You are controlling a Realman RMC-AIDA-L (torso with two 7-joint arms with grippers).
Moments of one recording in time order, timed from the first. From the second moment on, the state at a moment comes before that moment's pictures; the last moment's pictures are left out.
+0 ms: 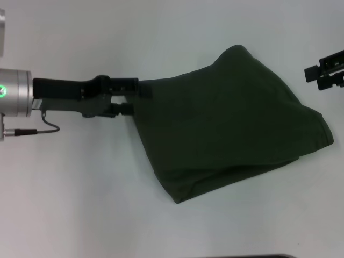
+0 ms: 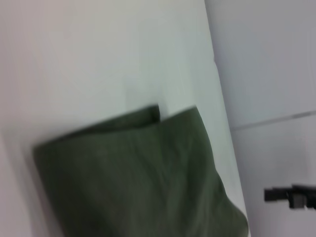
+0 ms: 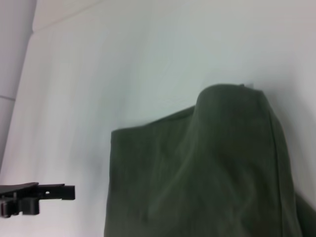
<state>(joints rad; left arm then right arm) -0.61 -2.08 0.75 0.69 2.13 1.61 -2.52 0.69 1.83 -0.57 -0.79 -2.47 -1.84 2.56</state>
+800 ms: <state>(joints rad) -0.61 -2.05 0.81 0.69 2.20 1.75 -2.53 0.67 1.82 -0.64 -0.79 -2.49 -1.85 2.56</state>
